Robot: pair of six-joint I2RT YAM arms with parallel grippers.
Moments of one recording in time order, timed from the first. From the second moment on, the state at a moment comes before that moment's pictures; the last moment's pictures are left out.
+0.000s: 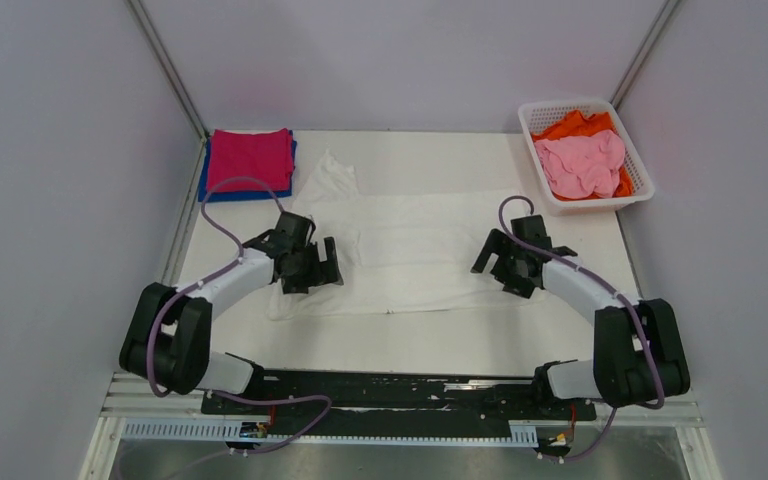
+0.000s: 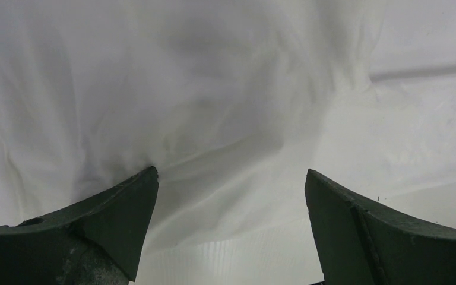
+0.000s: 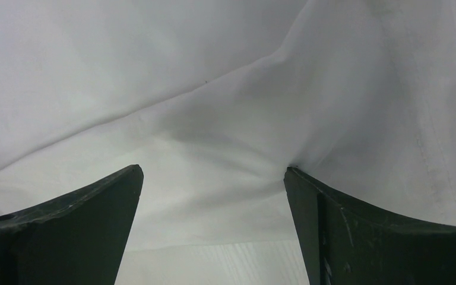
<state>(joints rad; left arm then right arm) -0.35 1.44 0.77 -0.40 0.13 -0.53 0.19 1.40 0.70 -0.34 -0.05 0.65</state>
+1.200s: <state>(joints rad) -0.35 1.13 0.60 -0.75 -0.01 -0.69 0.26 1.20 0.58 -0.66 -0.18 0.76</state>
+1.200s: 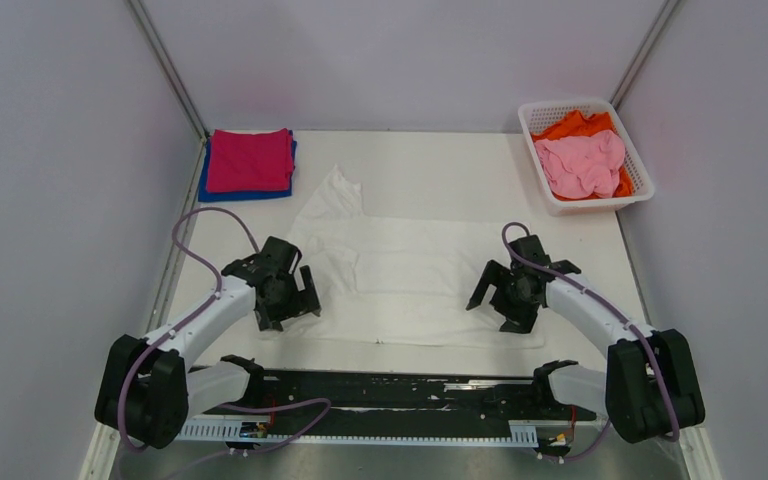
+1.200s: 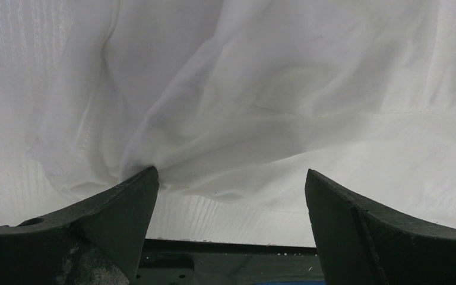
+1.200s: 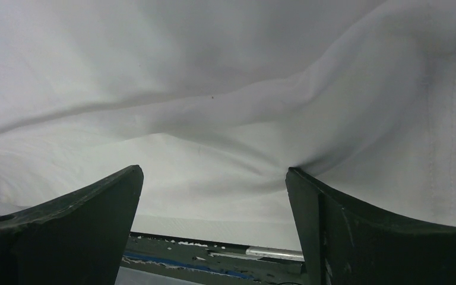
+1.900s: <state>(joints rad) -0.35 1.45 1.32 -0.67 -0.11 -0.51 0.26 1.13 0.84 -0.59 0.12 0.69</state>
